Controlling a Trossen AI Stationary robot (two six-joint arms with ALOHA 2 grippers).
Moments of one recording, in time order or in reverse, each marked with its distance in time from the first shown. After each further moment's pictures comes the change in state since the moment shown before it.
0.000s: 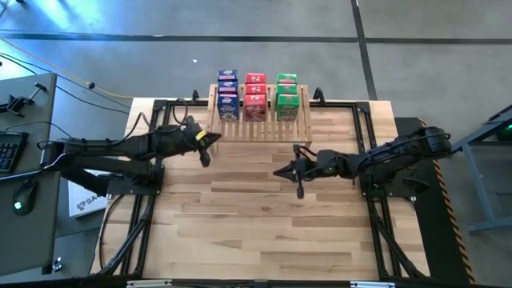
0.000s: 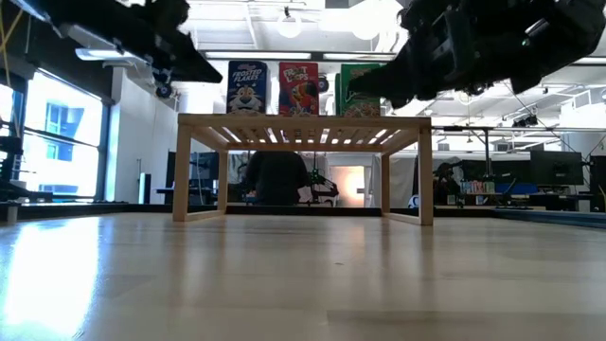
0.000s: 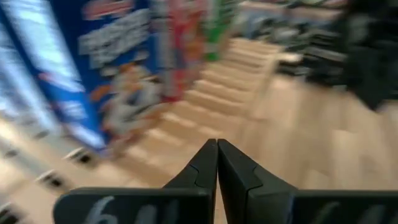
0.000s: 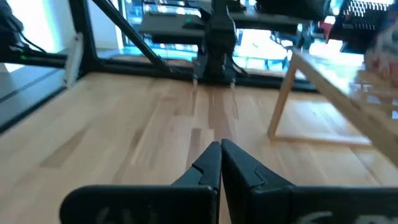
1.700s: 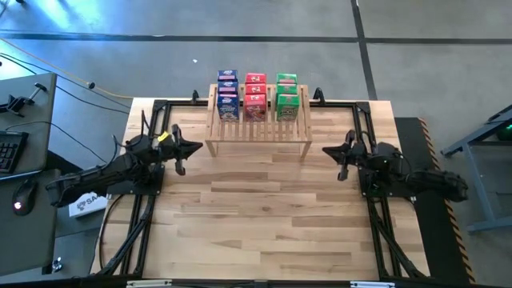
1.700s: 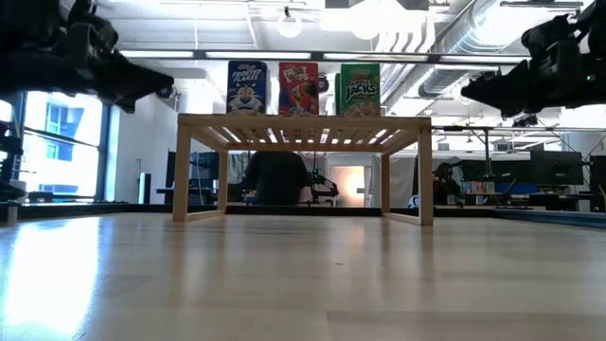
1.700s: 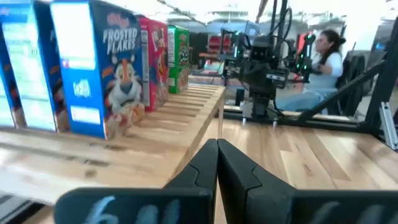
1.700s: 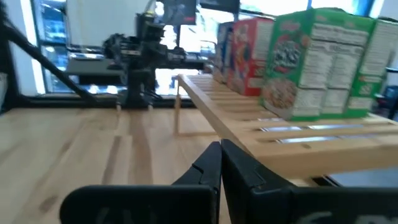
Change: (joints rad) left arm 0.269 -0.656 -0.492 0.202 0.519 0.078; right arm -0.293 -1.408 -0.465 -0.725 0.001 -0.008
